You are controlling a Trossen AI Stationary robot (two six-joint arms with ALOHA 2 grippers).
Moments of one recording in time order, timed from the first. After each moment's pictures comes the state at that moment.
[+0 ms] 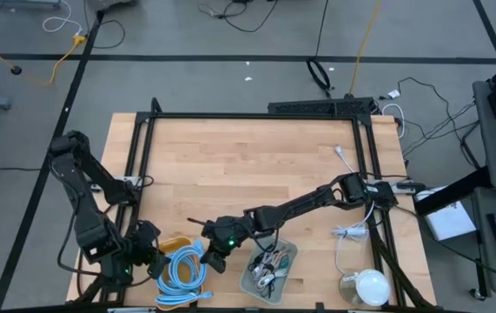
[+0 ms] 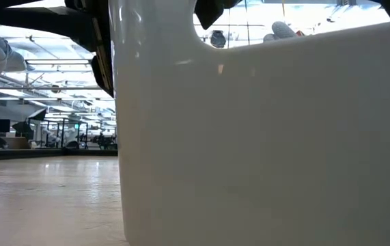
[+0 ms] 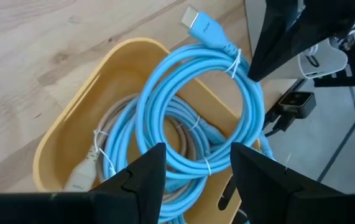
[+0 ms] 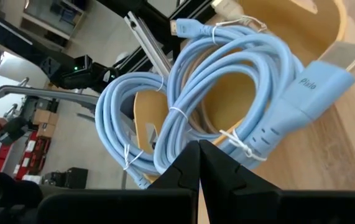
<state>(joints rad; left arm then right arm) -1.08 1.32 1.06 -0.91 -0.45 -2.02 0.28 2.29 1.78 0.09 -0.29 0.85</state>
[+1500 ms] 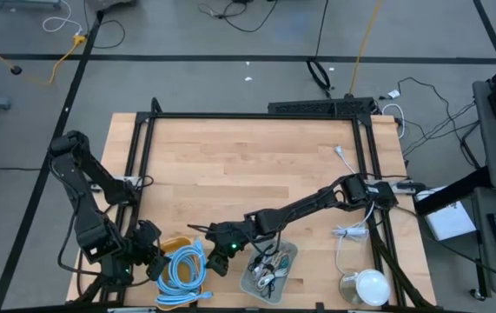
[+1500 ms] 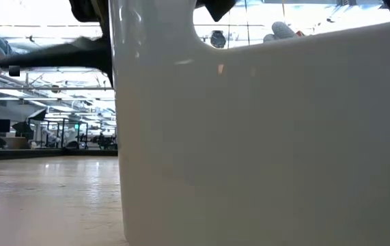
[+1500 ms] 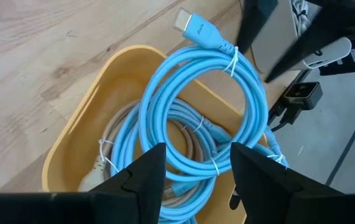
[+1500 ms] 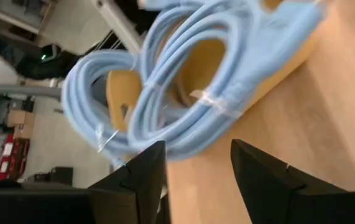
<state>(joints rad) -1.08 1.32 1.06 -0.91 -0.45 -1.92 0.30 2.28 1.78 -0.04 -0.25 0.87</state>
